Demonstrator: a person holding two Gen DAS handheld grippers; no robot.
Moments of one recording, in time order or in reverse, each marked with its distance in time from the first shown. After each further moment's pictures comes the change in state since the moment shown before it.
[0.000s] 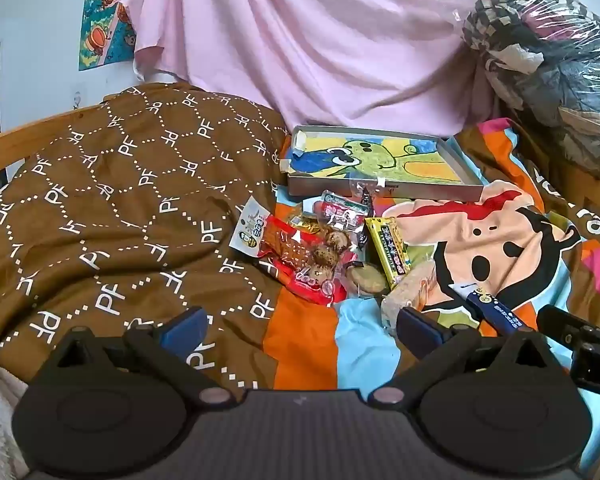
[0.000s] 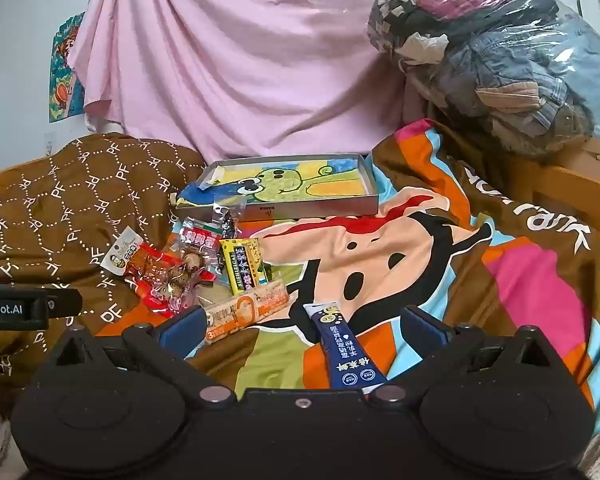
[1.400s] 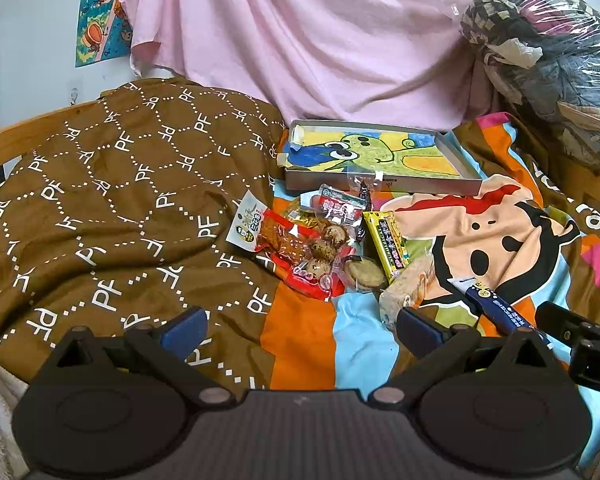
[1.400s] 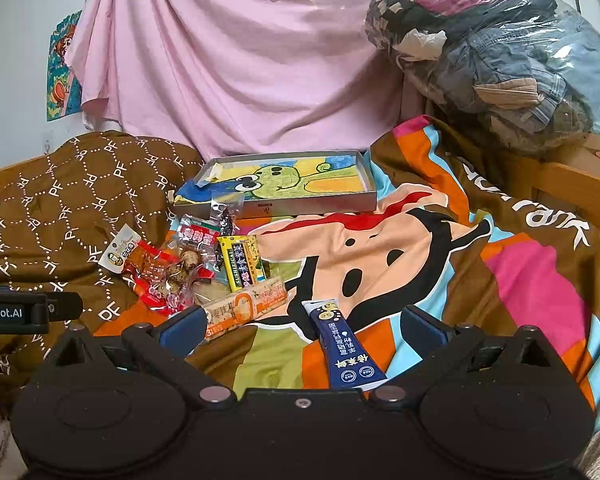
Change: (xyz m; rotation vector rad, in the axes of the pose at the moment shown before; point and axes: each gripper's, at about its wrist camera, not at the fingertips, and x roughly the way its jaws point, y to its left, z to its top) left arm 0.002 0.000 -0.003 0.005 0.007 -0.002; right arm 0.001 -0.001 -0.001 0.015 -0.012 0.003
